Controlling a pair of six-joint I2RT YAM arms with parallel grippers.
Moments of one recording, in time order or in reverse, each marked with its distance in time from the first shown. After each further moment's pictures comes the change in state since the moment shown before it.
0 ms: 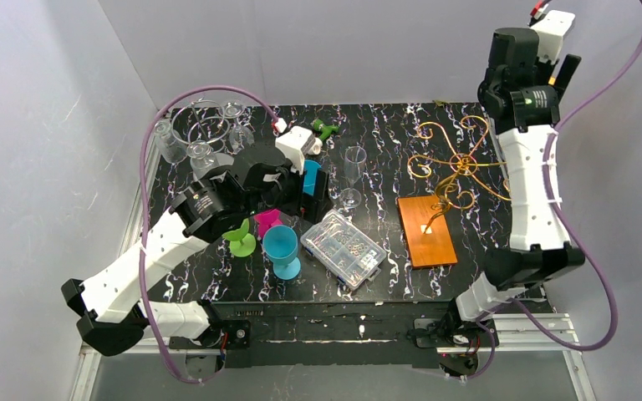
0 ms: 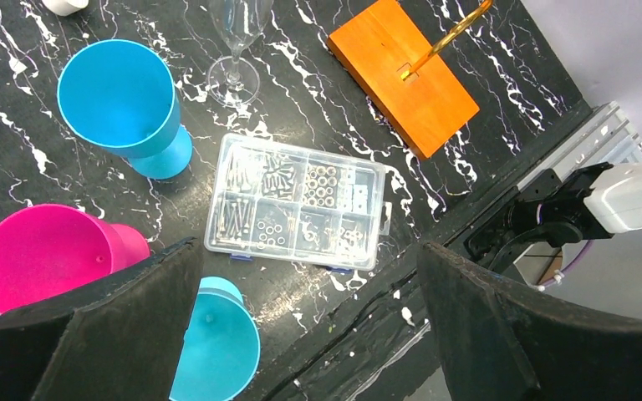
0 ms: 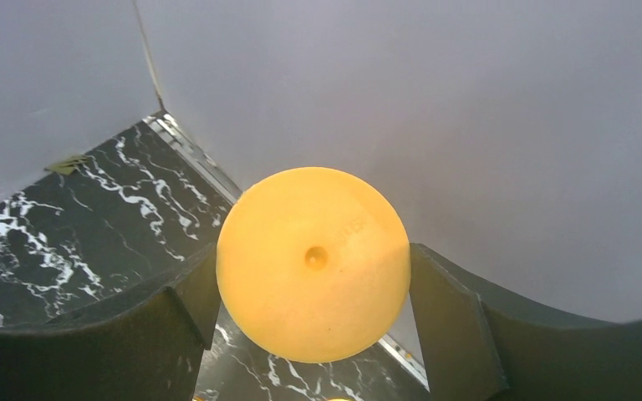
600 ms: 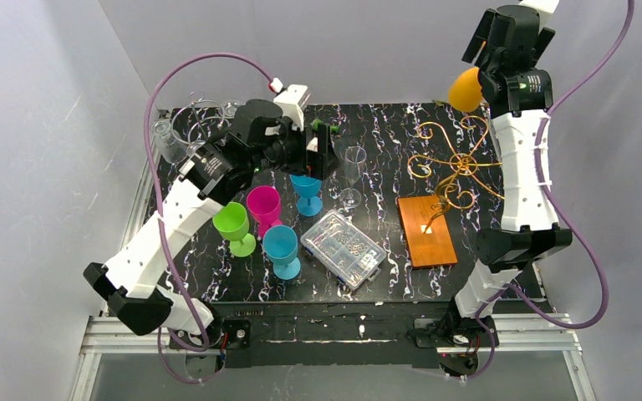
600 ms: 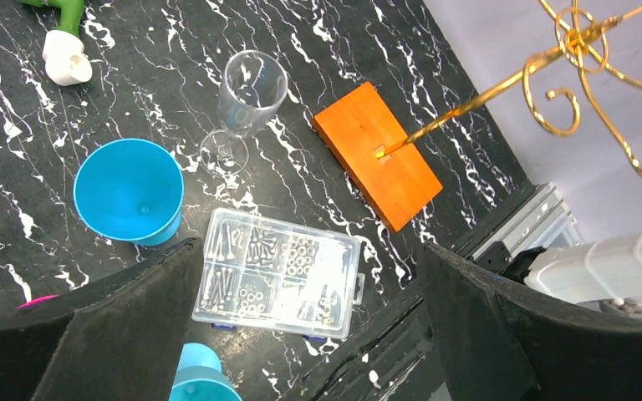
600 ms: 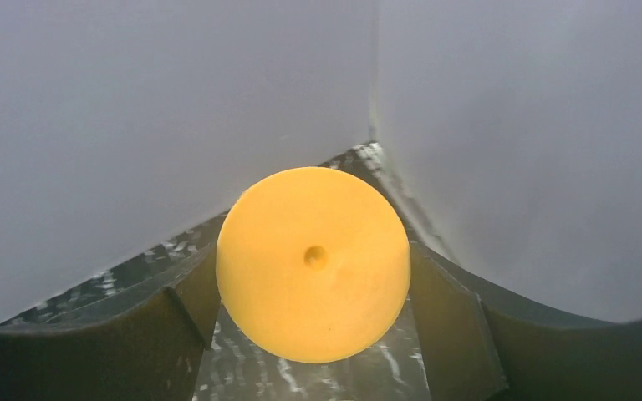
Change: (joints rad) left arm 0.165 0.183 0.226 0.041 0.144 -0.028; right arm 0.000 0.174 0.230 0.103 -0.386 0.093
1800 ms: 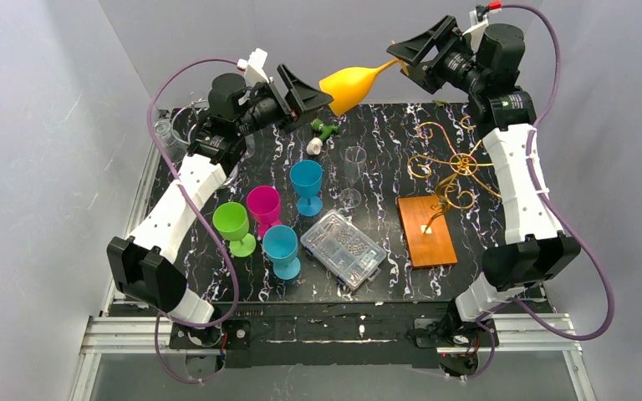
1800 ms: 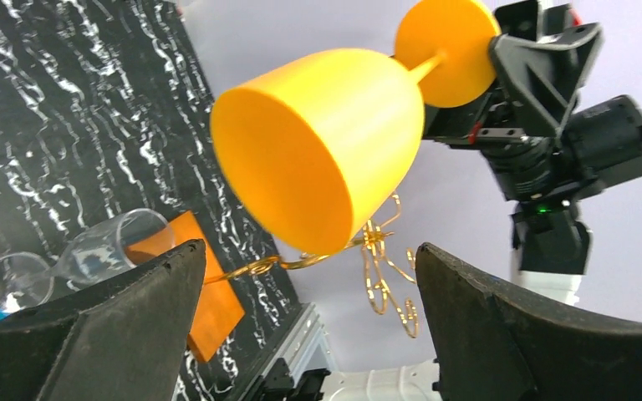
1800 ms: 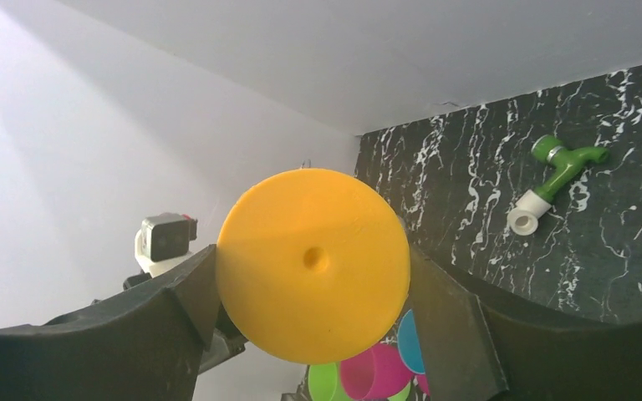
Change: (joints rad) left arm 0.352 0.138 -0.164 0.676 0.486 -0.614; right arm 0.037 -0.130 -0.350 0.372 -1.061 0.728
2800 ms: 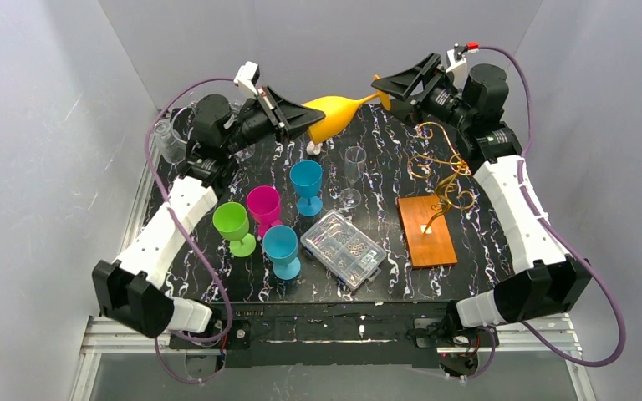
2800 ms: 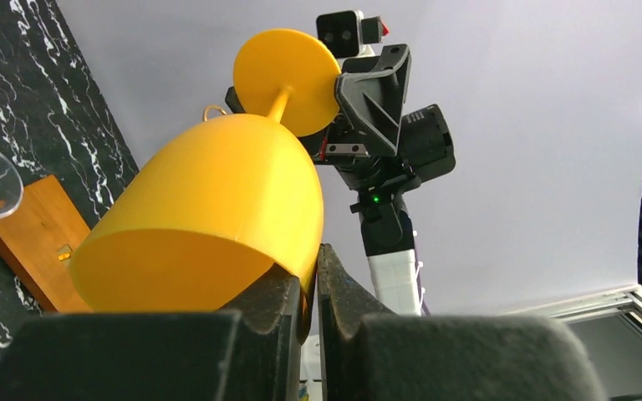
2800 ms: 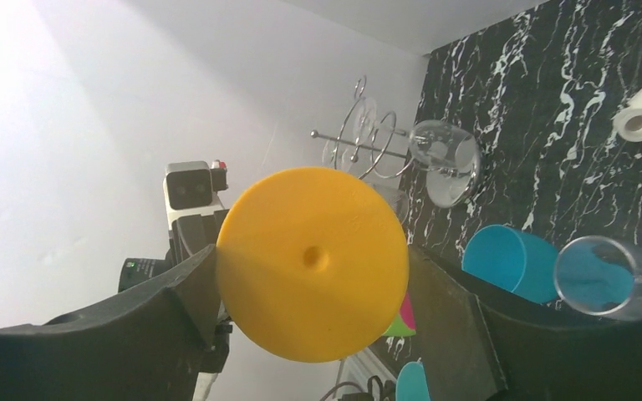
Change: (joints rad) left arm -0.009 -0.130 -0.184 0.278 0.116 -0.320; right arm 0.061 -0.211 -0.433 0.266 -0.130 0.196
